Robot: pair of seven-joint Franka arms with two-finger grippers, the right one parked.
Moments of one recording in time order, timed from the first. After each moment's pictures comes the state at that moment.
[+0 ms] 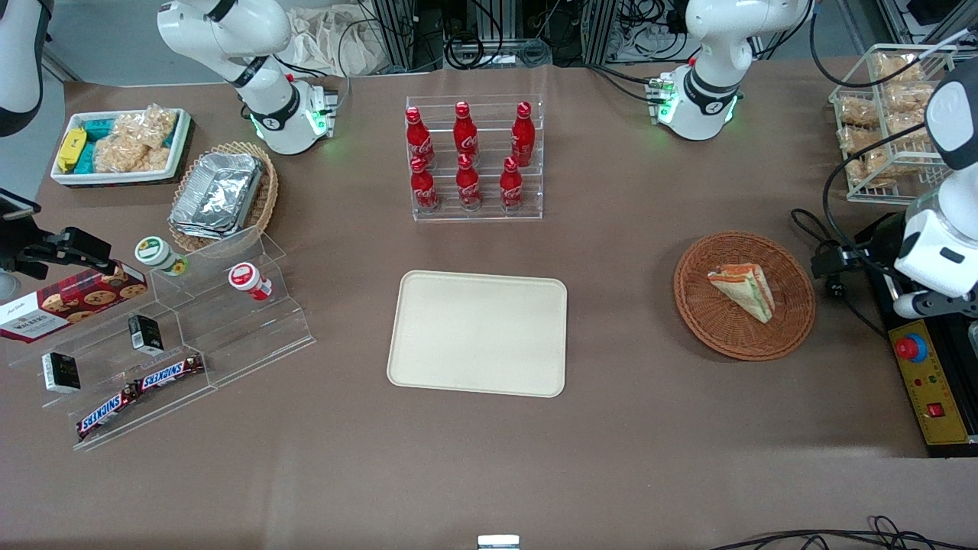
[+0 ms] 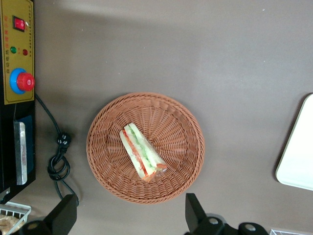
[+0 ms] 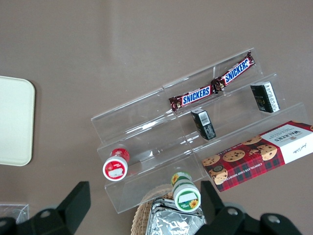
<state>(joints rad) 0.17 0.13 -0.17 -1.64 0.03 1.75 -0.16</state>
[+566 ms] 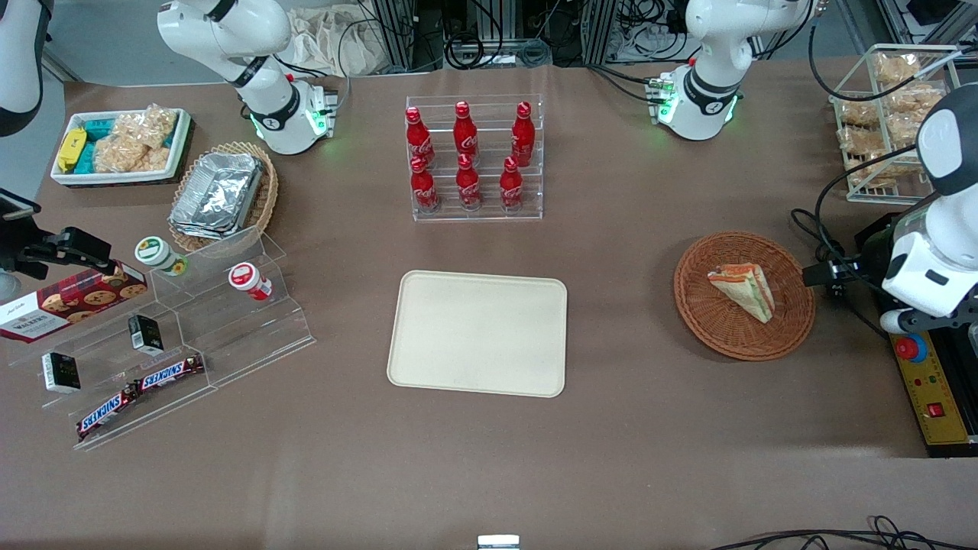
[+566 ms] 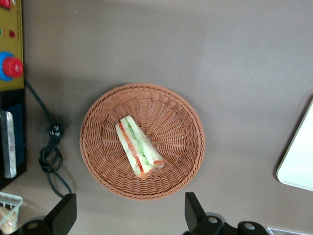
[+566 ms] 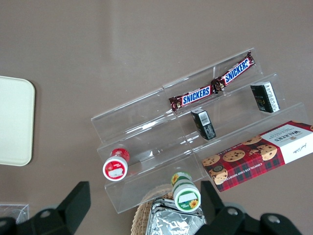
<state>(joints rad) 0.16 0.18 -0.18 -1.65 0.03 1.73 -0.23</state>
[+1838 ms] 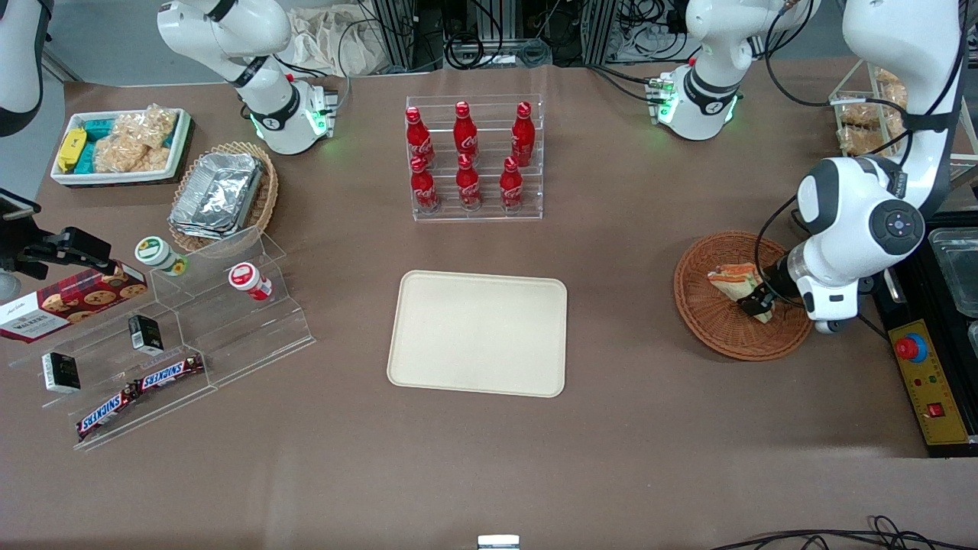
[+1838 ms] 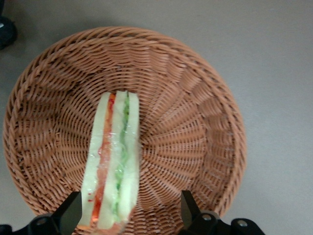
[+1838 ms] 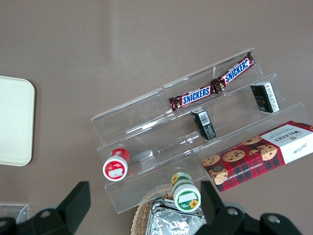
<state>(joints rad) 0.18 0.19 -0.17 -2.19 0.02 2.30 -0.84</state>
